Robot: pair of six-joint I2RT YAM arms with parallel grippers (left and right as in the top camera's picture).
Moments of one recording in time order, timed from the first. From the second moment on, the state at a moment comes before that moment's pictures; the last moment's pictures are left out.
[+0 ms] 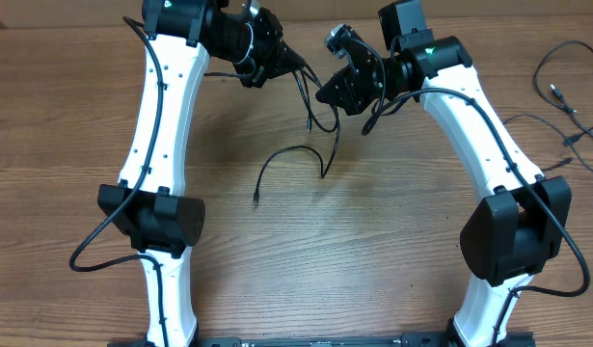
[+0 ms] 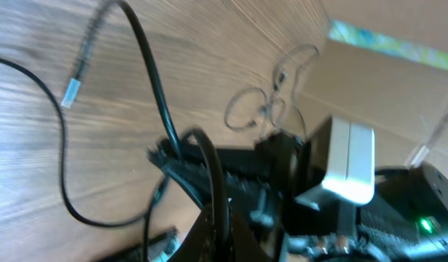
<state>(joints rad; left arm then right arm) -0.22 2.23 2.54 -1.40 0.77 -0.92 0.28 2.01 1.86 -0.93 -0.72 -0.32</state>
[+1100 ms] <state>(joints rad) -0.23 2.23 2.54 -1.58 0.16 -0.69 0.13 2.01 1.86 -0.77 -1.50 -0.31</state>
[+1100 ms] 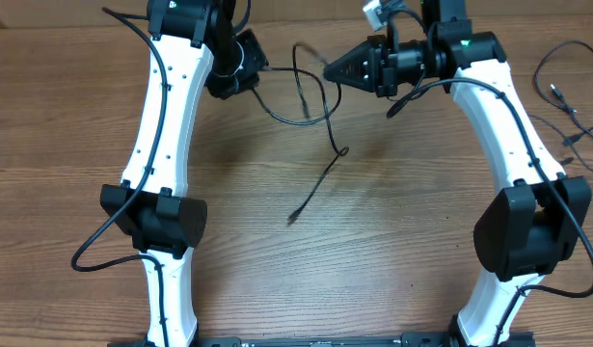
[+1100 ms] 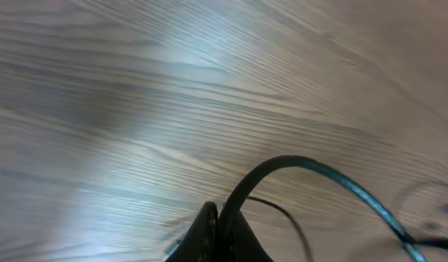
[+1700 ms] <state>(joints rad) -0.23 2.23 2.54 -1.59 0.06 -0.65 0.00 2.00 1.86 -0.87 -1.46 -0.29</state>
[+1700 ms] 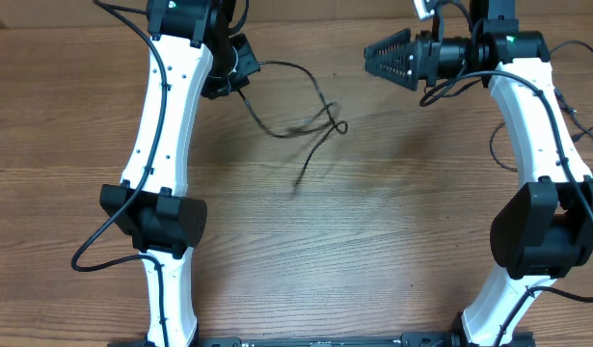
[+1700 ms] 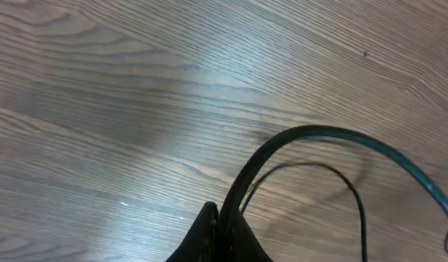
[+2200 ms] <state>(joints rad) -0.23 2.23 2.54 -1.49 0.29 -0.25 0.01 2.00 1.86 -0.97 -1.25 -0.30</state>
